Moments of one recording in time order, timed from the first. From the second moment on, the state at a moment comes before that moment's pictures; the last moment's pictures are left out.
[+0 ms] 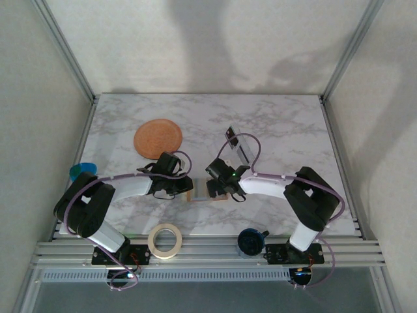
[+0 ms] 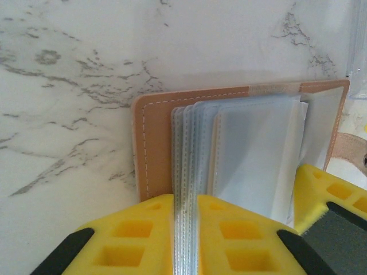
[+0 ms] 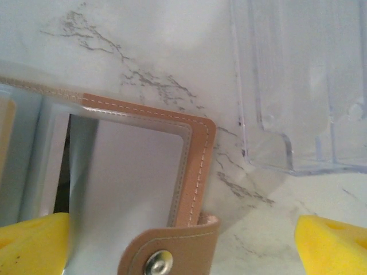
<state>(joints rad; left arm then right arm) -0.52 1.56 0.67 -0.12 0.35 -0.79 0.91 1.69 0.94 -0.45 0.27 0.54</state>
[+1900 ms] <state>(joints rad) -0.50 1.43 0.62 -0.15 0.33 -0.79 0.79 1.54 0.96 -0.55 -0.06 0.40</state>
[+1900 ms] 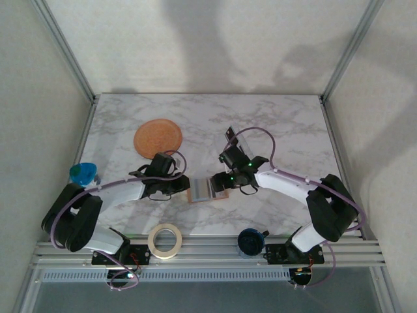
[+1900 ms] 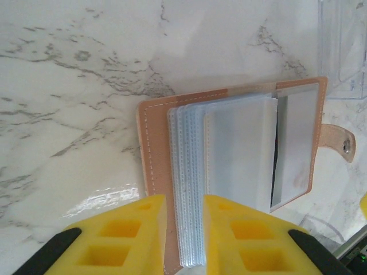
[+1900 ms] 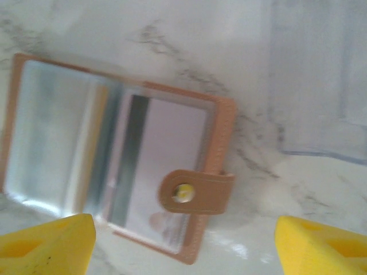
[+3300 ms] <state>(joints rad) -0.29 1.23 0.53 -0.23 0.39 -0.75 1.05 1.84 1.20 -0.71 0.43 0.52</state>
